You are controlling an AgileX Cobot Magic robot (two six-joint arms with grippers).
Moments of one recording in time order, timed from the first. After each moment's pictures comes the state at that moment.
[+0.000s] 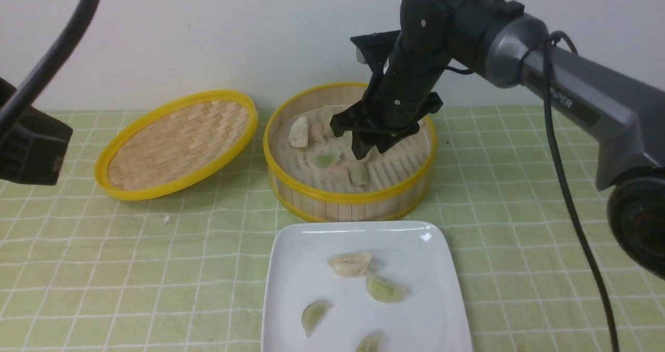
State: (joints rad) right arm 0.49 2.30 -2.17 0.15 1.25 0.05; left arm -0.52 0.98 -1.34 0.13 1.26 -0.15
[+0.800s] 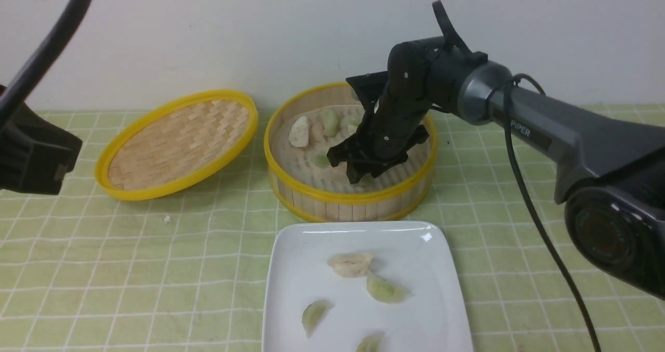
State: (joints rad) right arm 0.49 2.43 -2.17 0.15 1.13 0.00; left arm -0.52 0.98 -1.34 0.07 1.27 -0.16
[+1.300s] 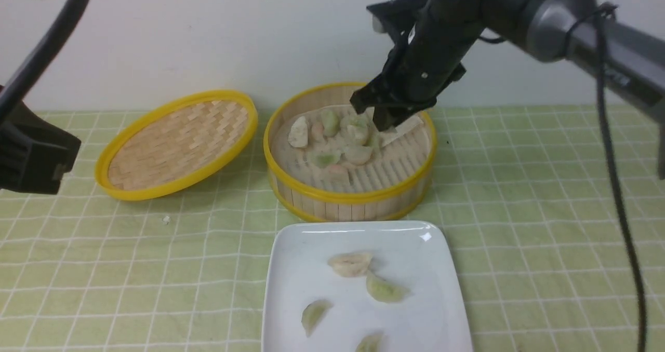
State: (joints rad) right arm 0.47 2.14 -2.10 0.13 1.24 -0.05; left arm -0.52 0.98 -1.34 0.08 1.27 -0.17
